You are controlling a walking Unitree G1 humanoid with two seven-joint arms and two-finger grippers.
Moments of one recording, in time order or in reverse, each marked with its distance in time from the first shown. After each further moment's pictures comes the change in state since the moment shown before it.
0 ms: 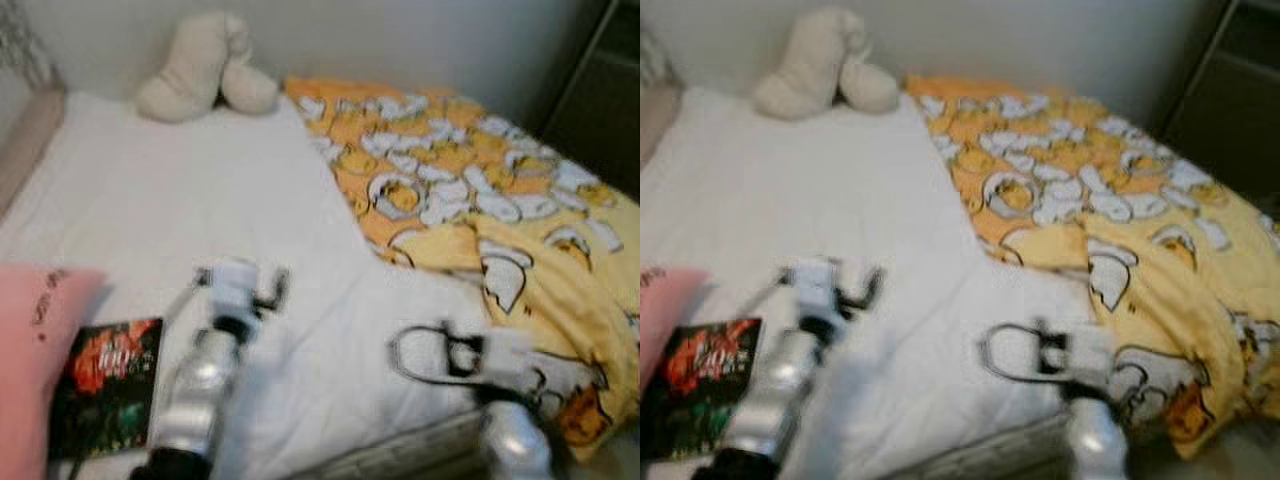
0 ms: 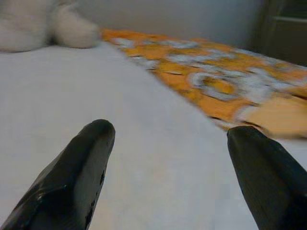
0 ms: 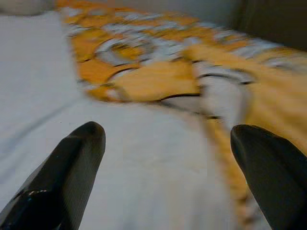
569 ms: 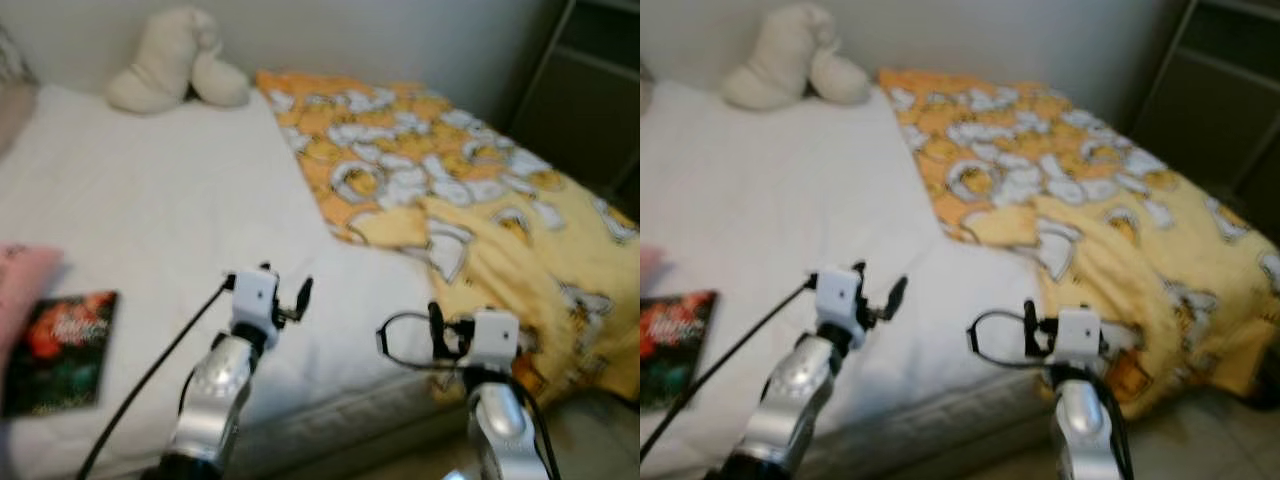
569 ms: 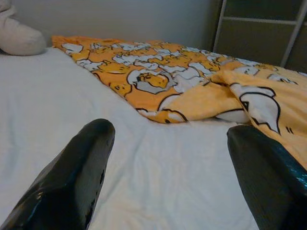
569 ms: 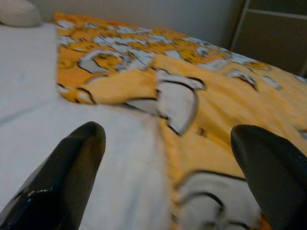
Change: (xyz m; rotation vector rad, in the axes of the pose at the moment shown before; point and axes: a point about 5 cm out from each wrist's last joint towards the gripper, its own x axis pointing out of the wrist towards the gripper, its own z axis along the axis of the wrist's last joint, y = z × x) left arm -0.001 -0.008 0.001 0.038 -0.038 -0.062; right arm 0.012 0.022 0.014 -0.012 -0.048 0.080
